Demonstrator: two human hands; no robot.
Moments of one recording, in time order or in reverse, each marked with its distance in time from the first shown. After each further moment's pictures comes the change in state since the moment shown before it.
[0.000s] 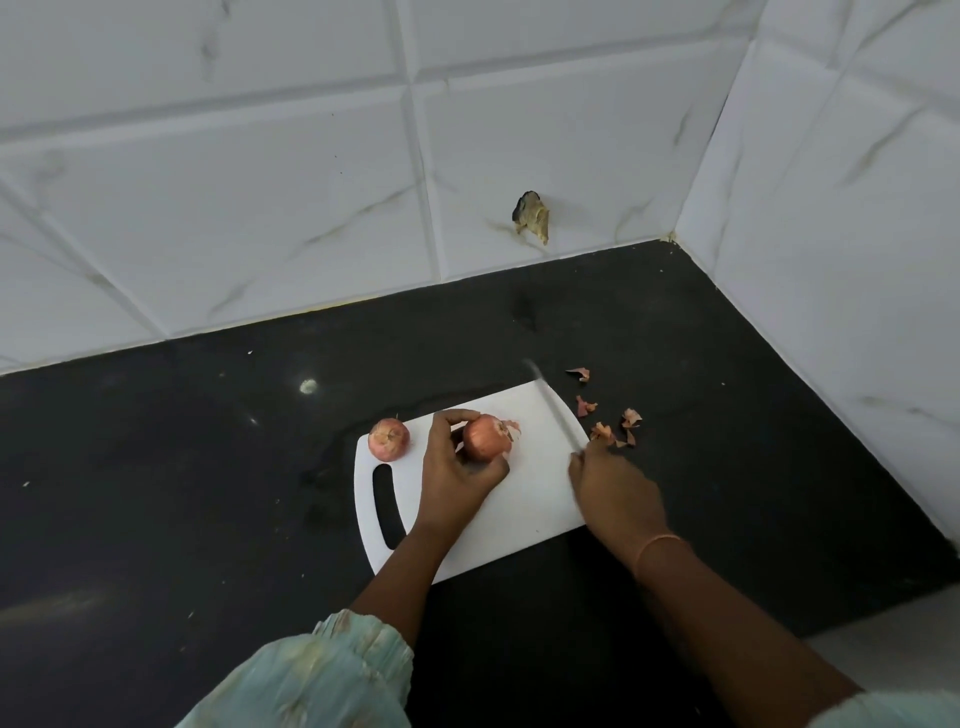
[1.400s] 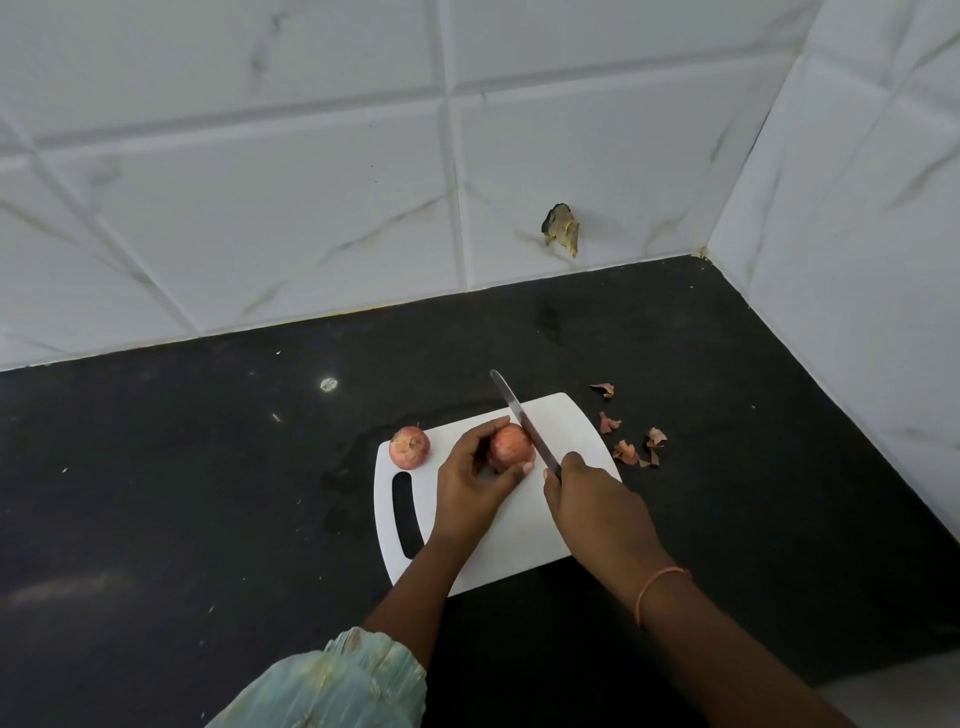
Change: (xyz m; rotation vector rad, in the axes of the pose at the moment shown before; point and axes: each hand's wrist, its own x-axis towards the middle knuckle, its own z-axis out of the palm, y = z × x) left_hand 0.002 -0.009 -0.002 0.045 -0.011 -0.030; right_hand -0.017 -0.044 -0.017 -0.063 -0.031 -0.196
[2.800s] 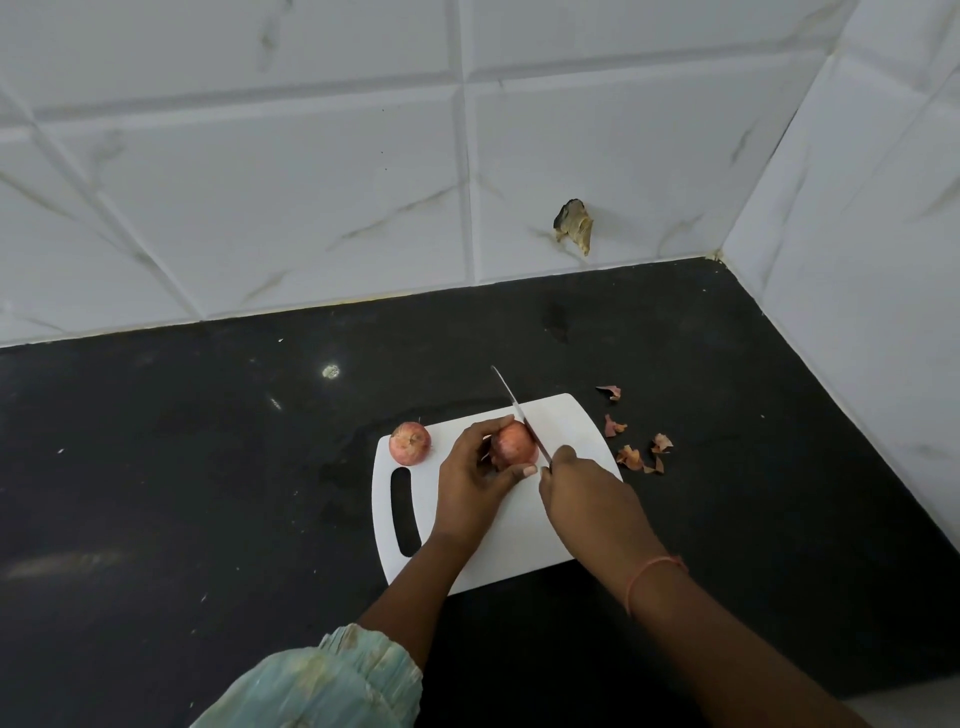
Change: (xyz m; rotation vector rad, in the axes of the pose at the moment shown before) left_hand 0.005 -0.006 0.004 0.032 0.008 0.017; right_hand 0.014 -0.014 -0.009 -0.092 -0.190 0.055
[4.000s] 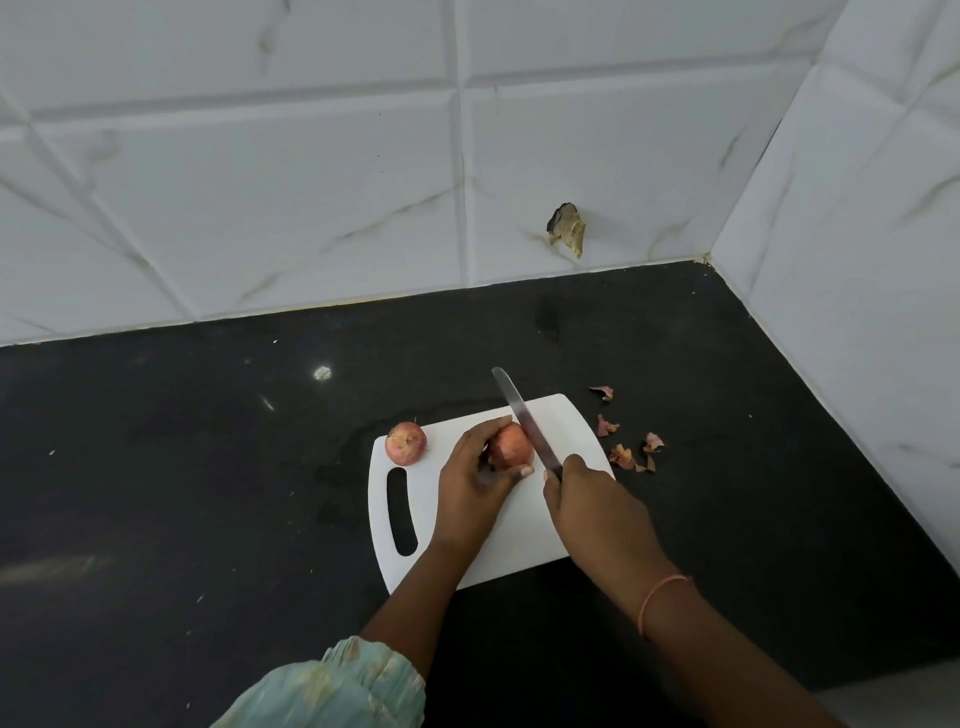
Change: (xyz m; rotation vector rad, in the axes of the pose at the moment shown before) left_hand -0.004 0.008 0.002 0.114 0.029 0.048; right_hand -0.015 0.014 0.010 0.081 0.192 -0.041
